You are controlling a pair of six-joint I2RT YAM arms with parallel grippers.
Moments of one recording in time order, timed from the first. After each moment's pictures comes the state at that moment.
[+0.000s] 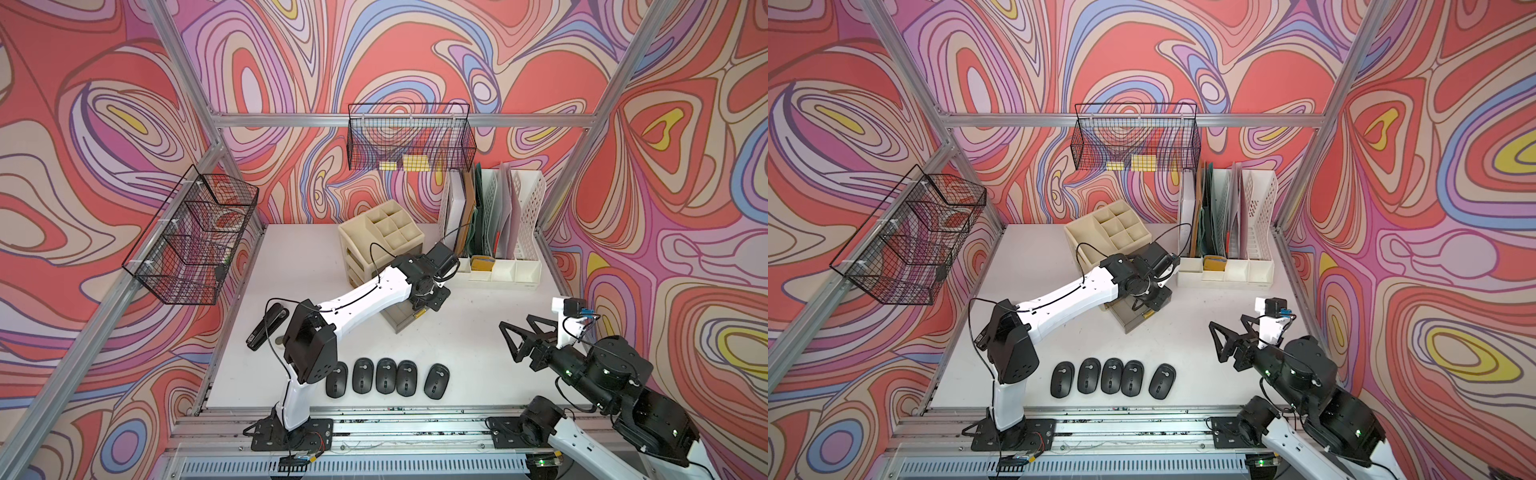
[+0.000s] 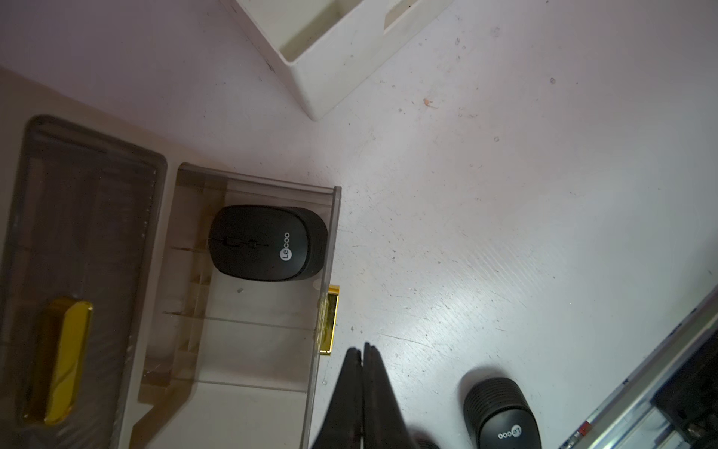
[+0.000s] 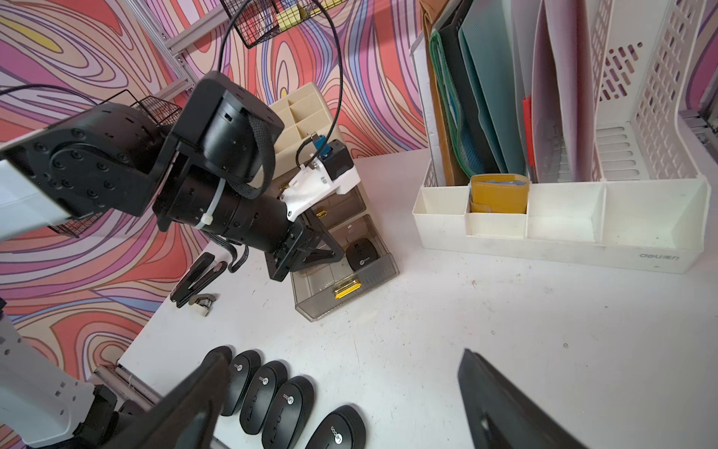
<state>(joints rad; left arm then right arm) -0.88 2.00 1.88 -0.94 -0.07 -0.11 0.66 0.32 0.89 -0.84 0.18 0.43</state>
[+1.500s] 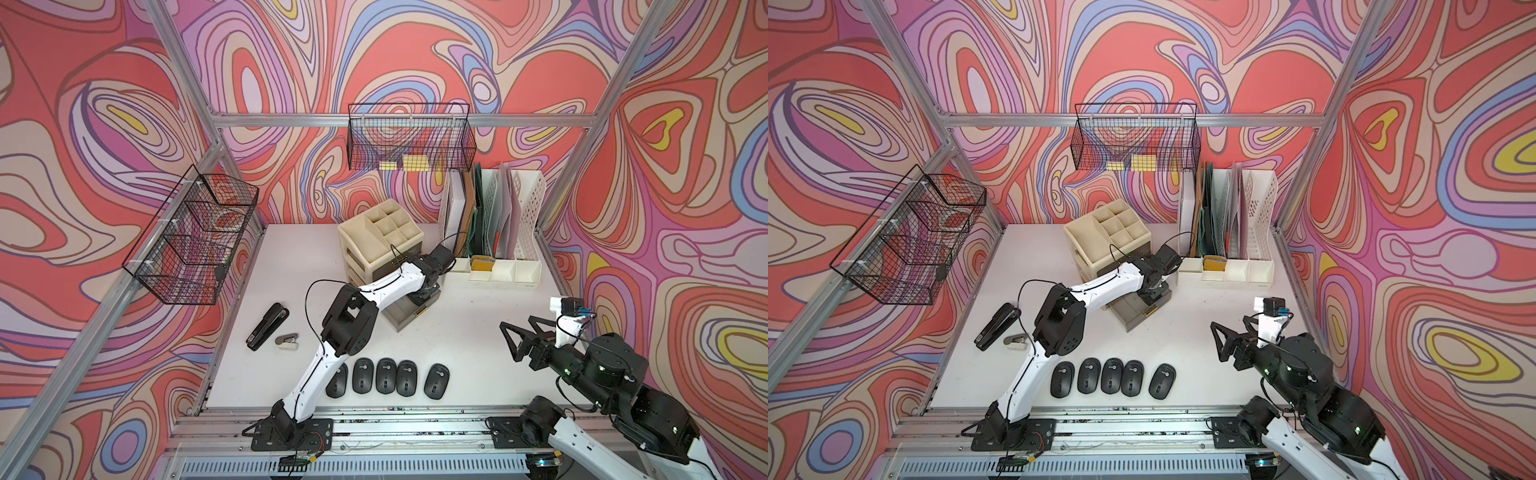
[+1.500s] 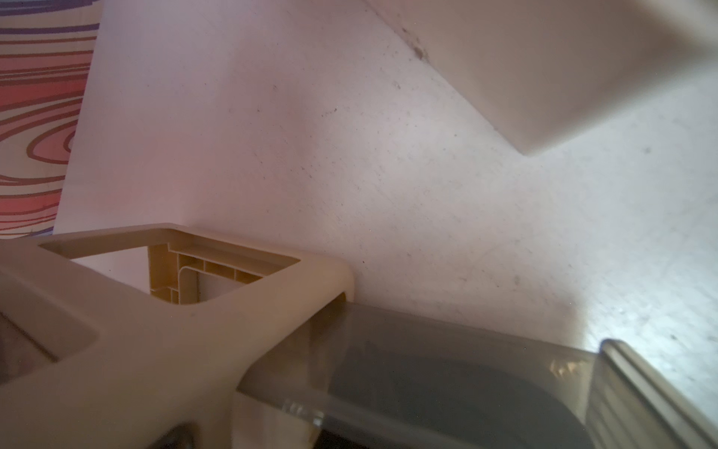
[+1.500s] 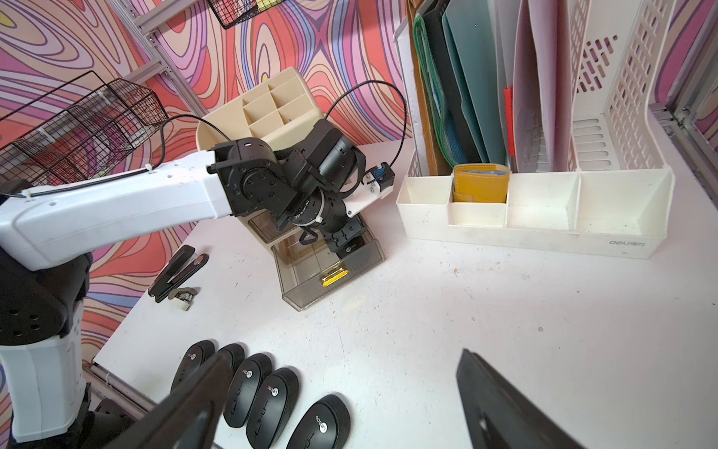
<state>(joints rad) -0.78 2.41 2.11 -0.85 -0.39 0.20 0.66 0.35 0.91 -0.89 0.20 0.42</state>
